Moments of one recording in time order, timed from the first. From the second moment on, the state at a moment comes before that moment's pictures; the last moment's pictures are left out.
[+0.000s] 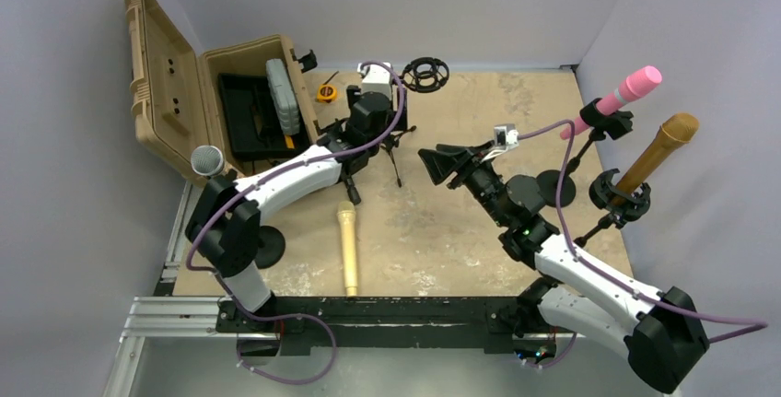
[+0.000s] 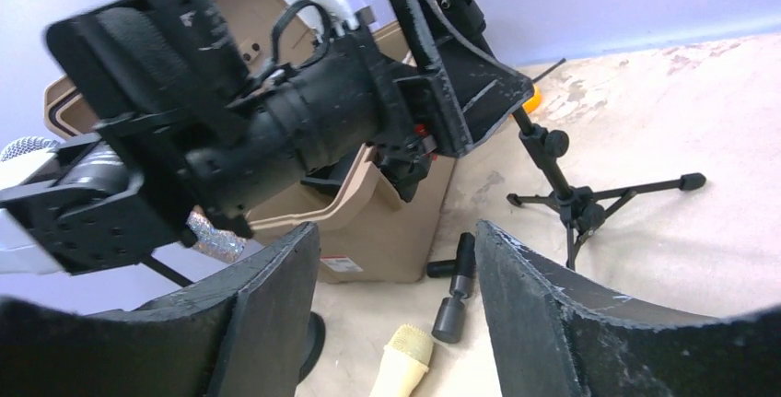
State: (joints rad) left arm -0.72 1.66 1.27 0.09 -0.52 -0.28; right arm 0.66 0.95 0.51 0.63 0.04 0.61
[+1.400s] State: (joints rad) left arm -0.51 1.53 1.00 0.35 0.47 -0.09; right arm 0.53 1.53 0.53 1.03 -0.46 0.68
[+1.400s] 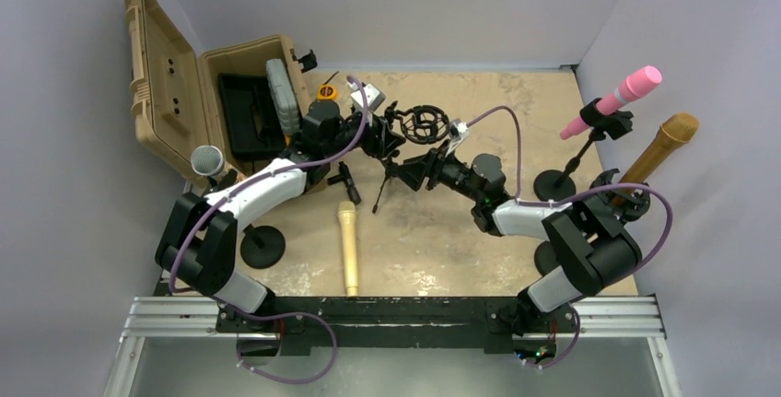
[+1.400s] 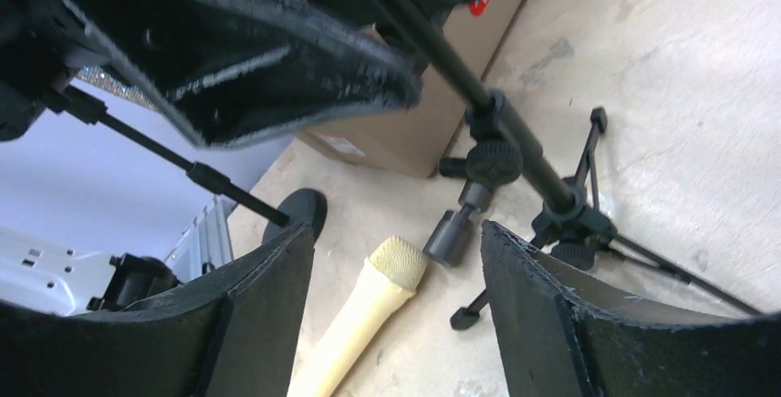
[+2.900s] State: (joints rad) left arm -0.56 0.72 0.98 -0.20 0.31 -0.09; right arm 0.44 1.72 0.61 1.24 -0.53 0.72
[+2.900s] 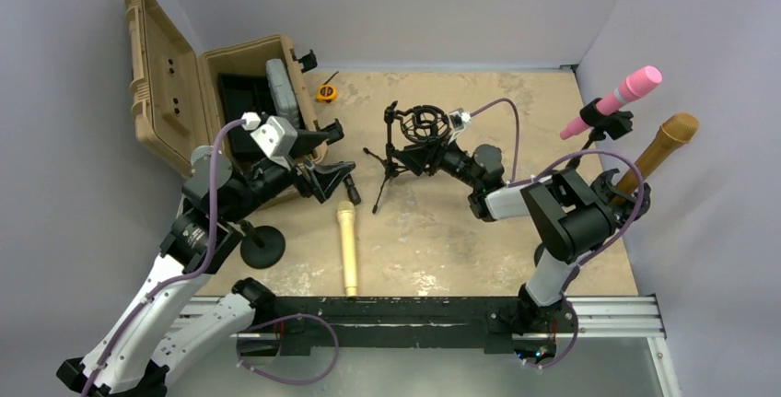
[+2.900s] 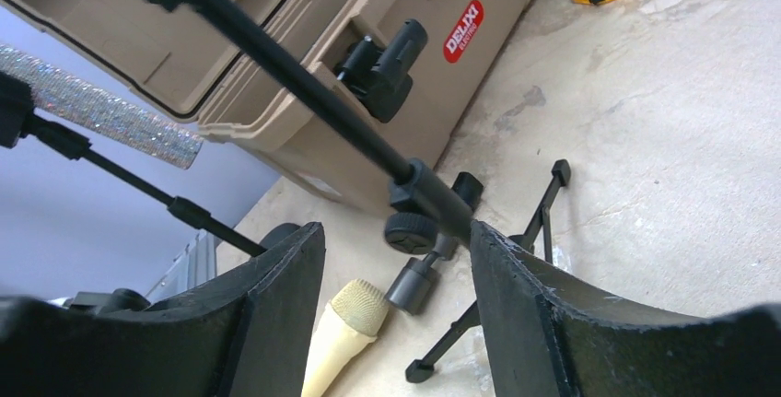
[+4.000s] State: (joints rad) left arm -0.60 0.75 0.98 -0.21 0.30 -0.06; right arm 0.49 1.84 0.67 1.29 -0.48 0.74
